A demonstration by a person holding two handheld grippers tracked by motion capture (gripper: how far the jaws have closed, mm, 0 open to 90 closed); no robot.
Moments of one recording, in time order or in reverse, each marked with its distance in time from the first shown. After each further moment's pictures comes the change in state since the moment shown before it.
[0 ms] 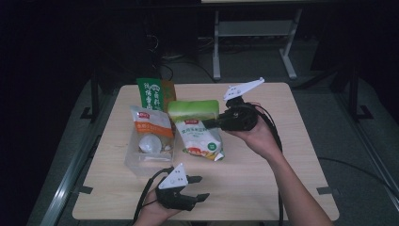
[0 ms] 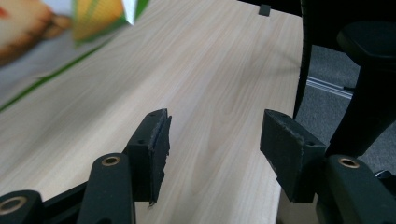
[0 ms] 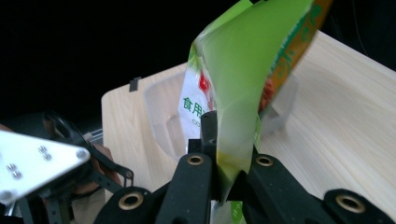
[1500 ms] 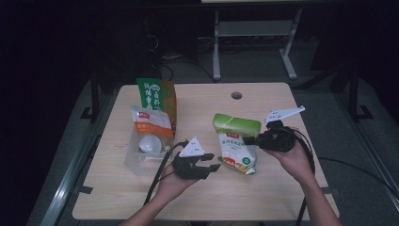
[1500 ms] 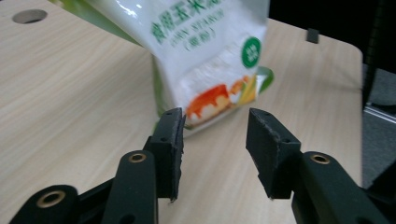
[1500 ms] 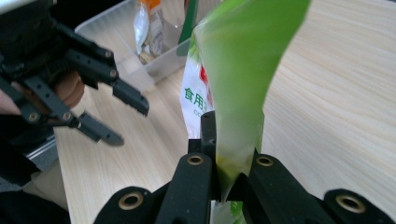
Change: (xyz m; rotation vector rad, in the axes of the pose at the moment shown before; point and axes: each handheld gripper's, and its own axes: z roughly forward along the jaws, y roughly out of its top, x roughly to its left) left arm 0.042 0.047 0.040 0.009 0.055 -0.047; right arm -0.033 -0.113 -0.052 0.037 -0.169 0.188
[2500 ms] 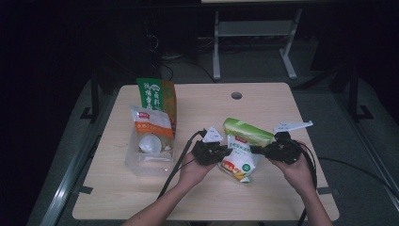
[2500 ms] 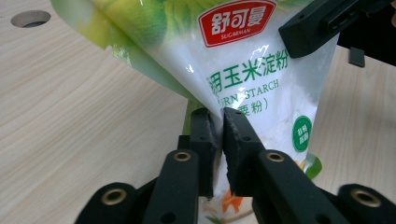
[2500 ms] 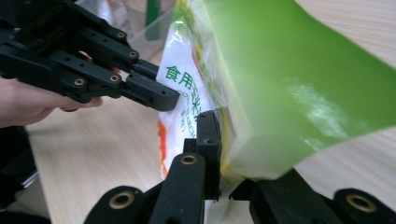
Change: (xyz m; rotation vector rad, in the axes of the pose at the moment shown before) left arm 0.018 0.028 0.058 0.017 0.062 -0.051; right arm -0.012 -0.047 0.002 -0.023 -0.056 0.149
